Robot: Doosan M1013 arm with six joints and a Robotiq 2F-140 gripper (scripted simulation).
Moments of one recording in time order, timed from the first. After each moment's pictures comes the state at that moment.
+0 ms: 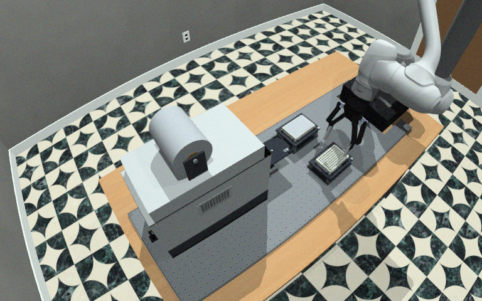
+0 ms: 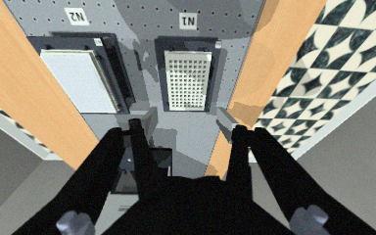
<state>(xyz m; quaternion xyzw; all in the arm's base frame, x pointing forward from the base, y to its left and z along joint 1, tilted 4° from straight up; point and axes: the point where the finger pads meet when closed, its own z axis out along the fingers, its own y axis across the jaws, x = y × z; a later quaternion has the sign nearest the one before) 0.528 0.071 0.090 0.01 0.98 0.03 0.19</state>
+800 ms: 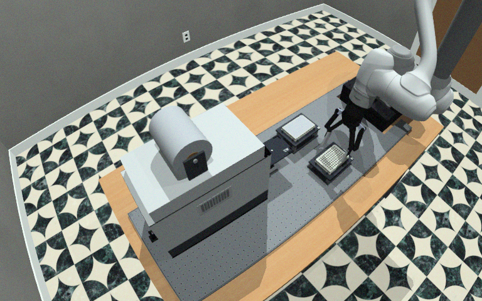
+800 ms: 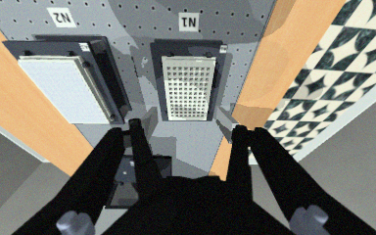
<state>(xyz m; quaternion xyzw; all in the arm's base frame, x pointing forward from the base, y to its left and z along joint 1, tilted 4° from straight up) 0.529 0.073 0.054 0.01 0.98 0.03 0.19</state>
